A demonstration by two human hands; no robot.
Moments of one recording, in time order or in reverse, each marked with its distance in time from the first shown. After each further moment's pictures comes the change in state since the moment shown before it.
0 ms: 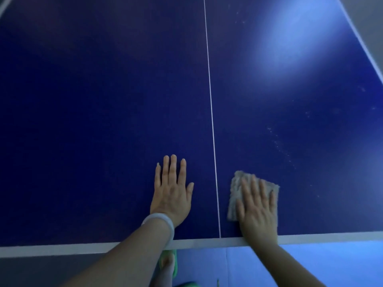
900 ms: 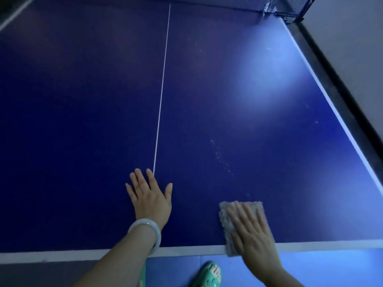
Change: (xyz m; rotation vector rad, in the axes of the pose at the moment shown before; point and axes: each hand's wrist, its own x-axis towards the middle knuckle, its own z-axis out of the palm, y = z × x) left_hand 0.022 0.147 0.005 -0.124 -0.010 -0.421; right_hand -0.018 0.198 -0.003 -0.031 0.044 -0.382
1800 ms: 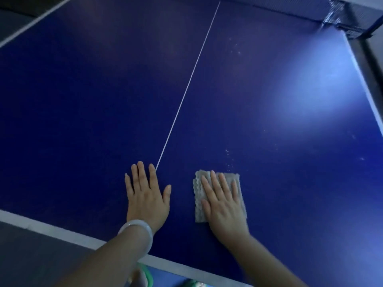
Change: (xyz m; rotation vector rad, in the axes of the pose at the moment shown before) left_hand 0.000 0.010 0.016 0.123 0.149 -0.078; right_hand 0.139 -0.017 -0.007 0.029 0.050 -0.185
